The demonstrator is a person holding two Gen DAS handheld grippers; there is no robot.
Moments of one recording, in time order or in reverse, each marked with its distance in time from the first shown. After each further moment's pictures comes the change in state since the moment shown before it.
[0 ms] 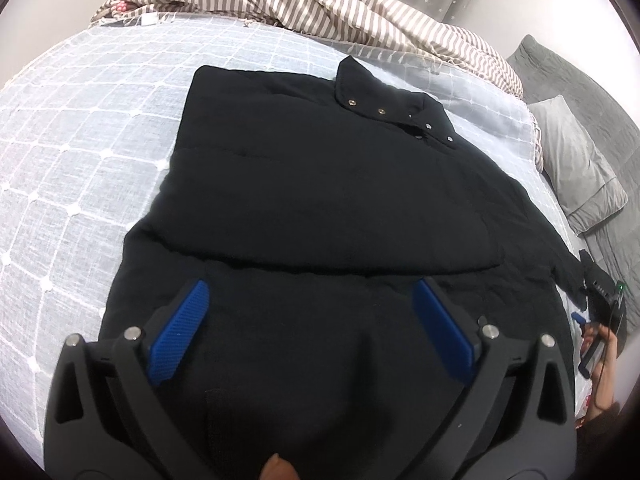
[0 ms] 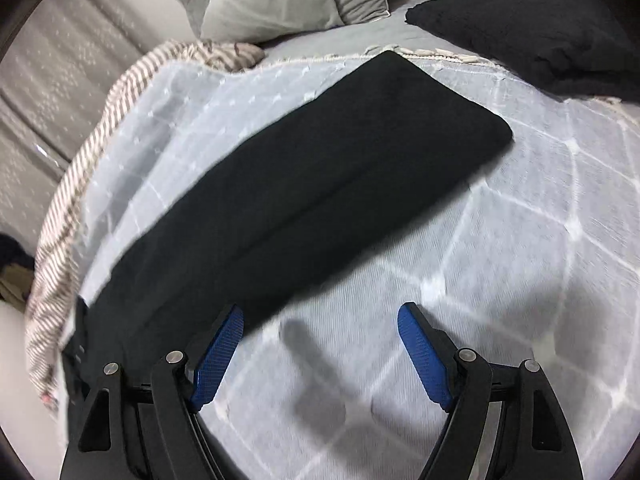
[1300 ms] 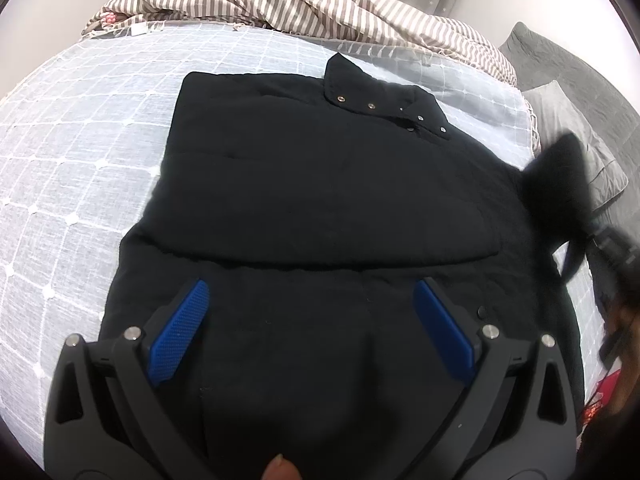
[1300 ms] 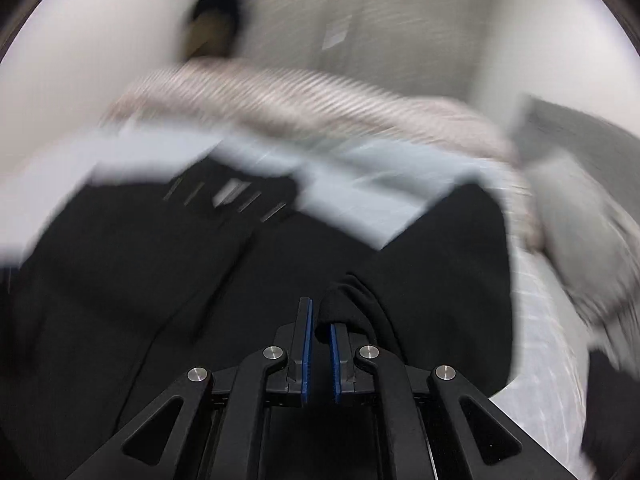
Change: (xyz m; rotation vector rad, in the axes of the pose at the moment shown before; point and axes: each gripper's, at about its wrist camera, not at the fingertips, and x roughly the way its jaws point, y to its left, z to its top) left arm -0.001 -0.010 -0.005 0.049 0.006 0.014; right arm -0.082 0.289 -0.213 -1.283 -0.143 0.180
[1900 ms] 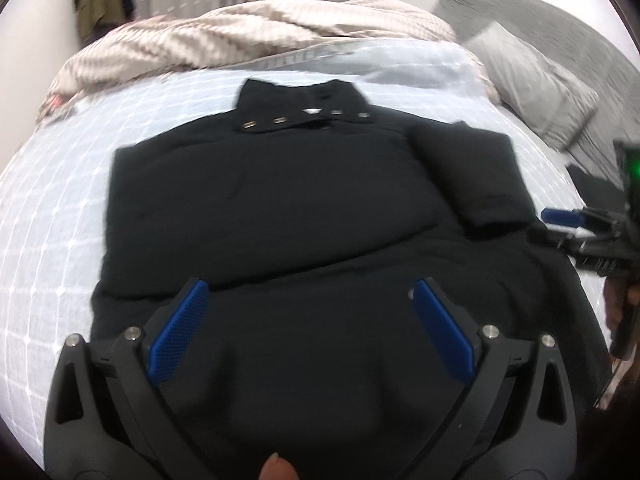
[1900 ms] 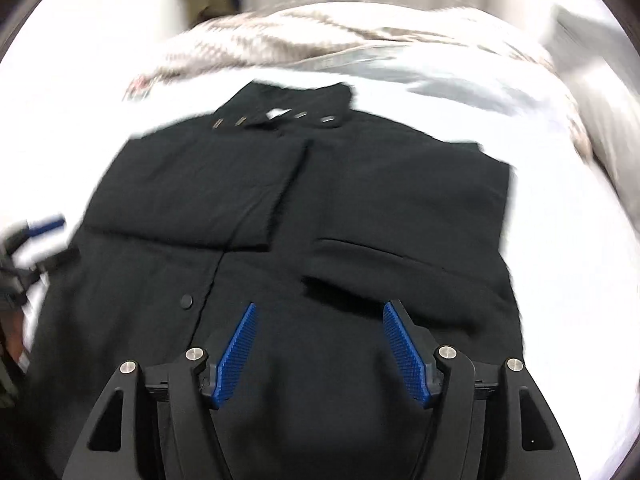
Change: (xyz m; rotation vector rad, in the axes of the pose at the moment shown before) left arm -0.022 -0.106 -0.003 0.302 -0.035 -0.011; right arm -0.004 -0.024 -0.034 0.280 0.201 0.214
